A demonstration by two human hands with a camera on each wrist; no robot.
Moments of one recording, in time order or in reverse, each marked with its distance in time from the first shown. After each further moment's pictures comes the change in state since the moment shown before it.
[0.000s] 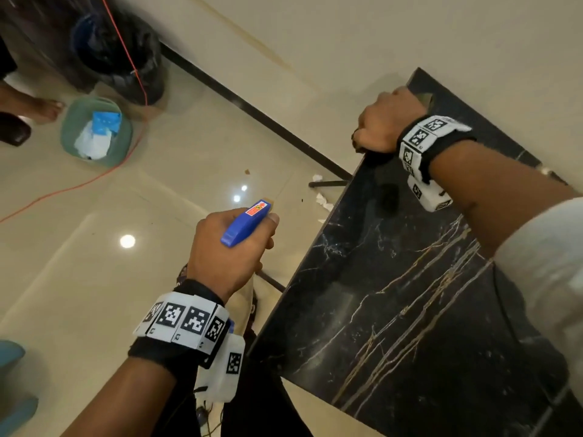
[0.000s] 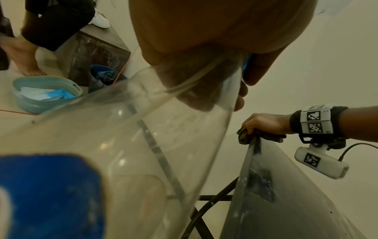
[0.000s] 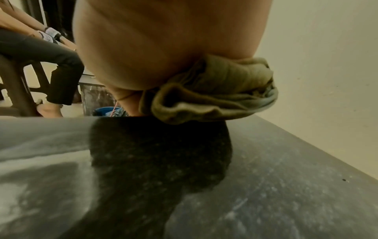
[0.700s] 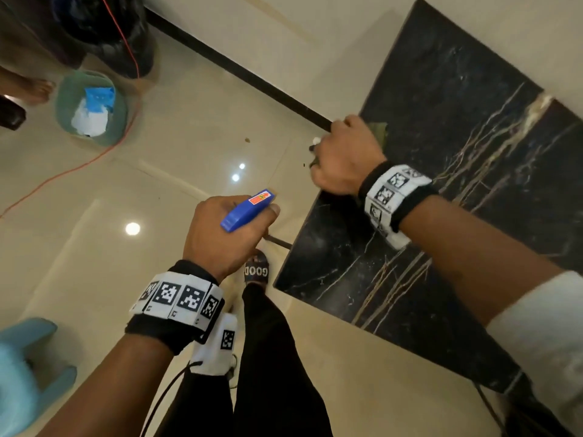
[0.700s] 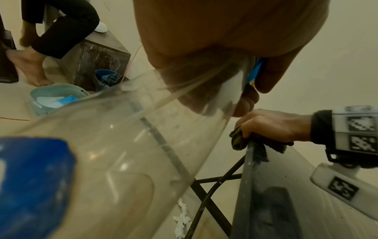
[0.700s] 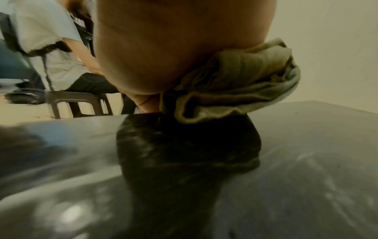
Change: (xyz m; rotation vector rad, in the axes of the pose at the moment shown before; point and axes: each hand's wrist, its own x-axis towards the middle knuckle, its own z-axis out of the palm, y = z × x) left_hand -0.058 -0.031 -0.044 0.124 -0.151 0.083; right_hand -0.124 -0.155 0.005 0.113 0.078 -0.072
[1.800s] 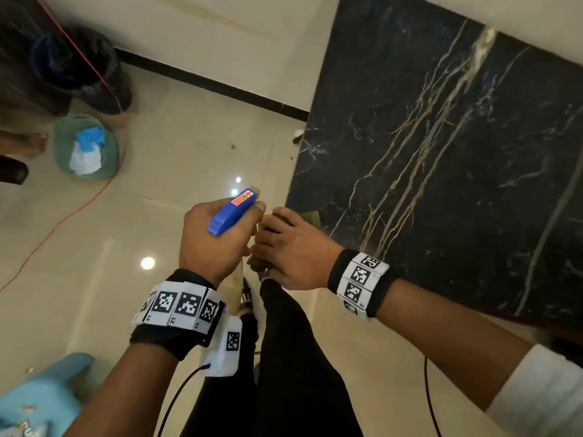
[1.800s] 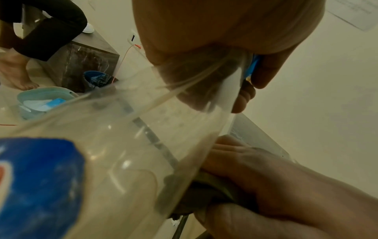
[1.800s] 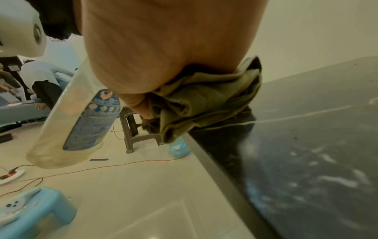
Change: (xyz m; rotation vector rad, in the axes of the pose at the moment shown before) left_hand -0.052 0.003 0.000 0.031 -0.014 0.099; right_hand -0.145 -0.148 0.040 0.372 0.246 -0.349
